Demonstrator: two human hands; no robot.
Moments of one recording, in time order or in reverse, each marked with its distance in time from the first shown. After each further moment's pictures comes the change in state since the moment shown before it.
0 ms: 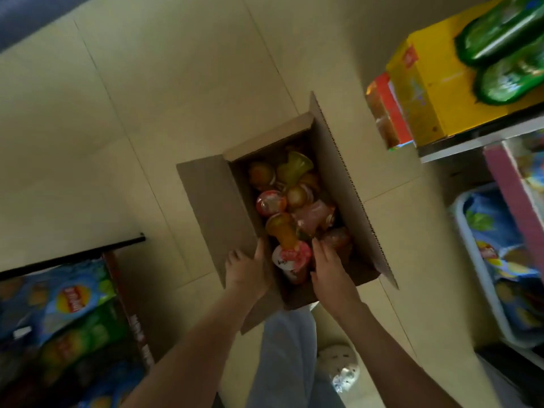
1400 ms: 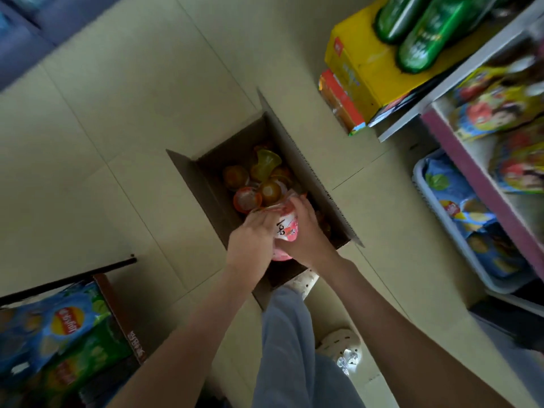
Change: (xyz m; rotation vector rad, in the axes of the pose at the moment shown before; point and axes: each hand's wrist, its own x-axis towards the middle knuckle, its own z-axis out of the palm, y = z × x) left_hand -0.074 0.049 -0.048 -0.076 0.767 0.553; right_hand -0.020 -0.007 -0.058 0.748 0.015 0.028
